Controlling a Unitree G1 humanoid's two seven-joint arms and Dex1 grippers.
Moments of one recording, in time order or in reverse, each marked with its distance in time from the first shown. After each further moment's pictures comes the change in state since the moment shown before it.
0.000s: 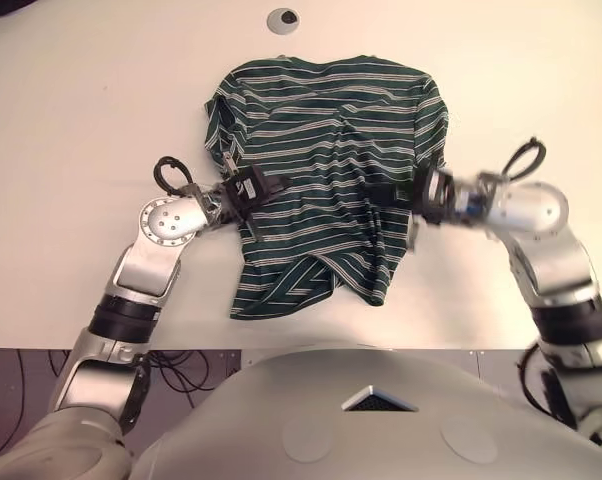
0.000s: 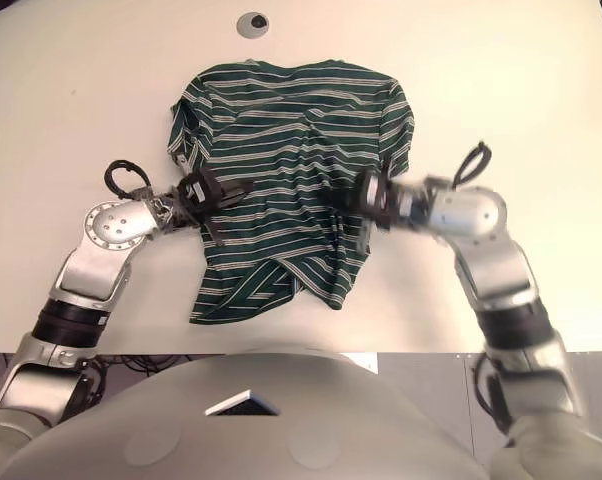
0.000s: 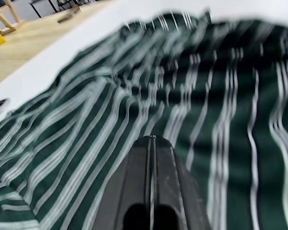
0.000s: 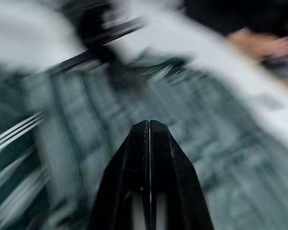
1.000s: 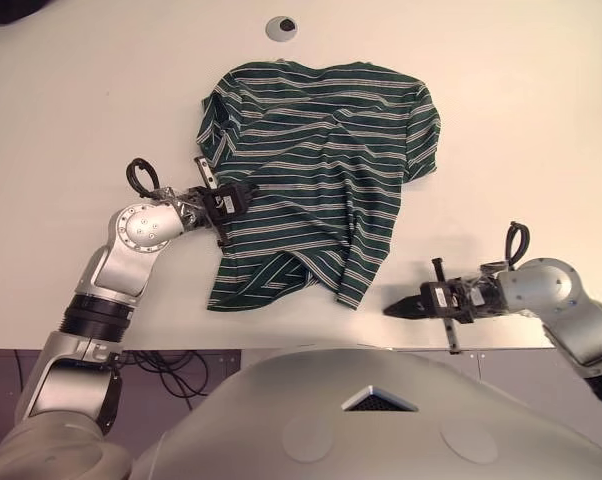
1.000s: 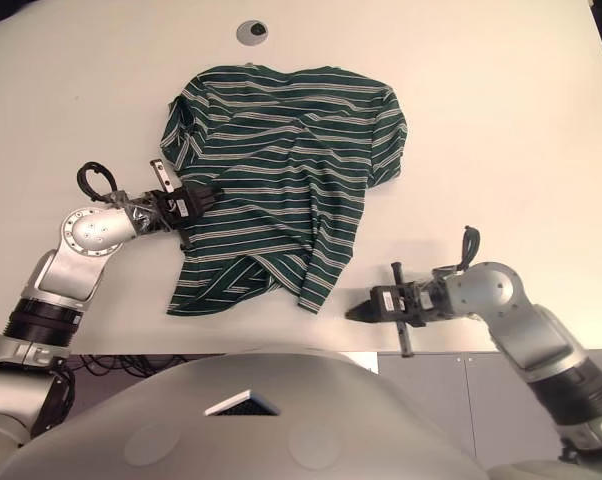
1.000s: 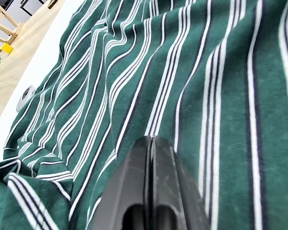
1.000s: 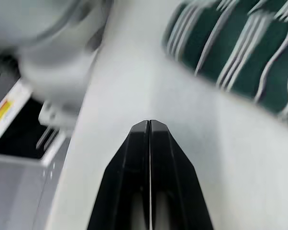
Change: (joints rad) left arm -0.009 0.103 0.031 0.142 0.182 -0.220 0.021; right arm 0.224 -0.175 0.061 -0.047 0.030 0.006 0.079
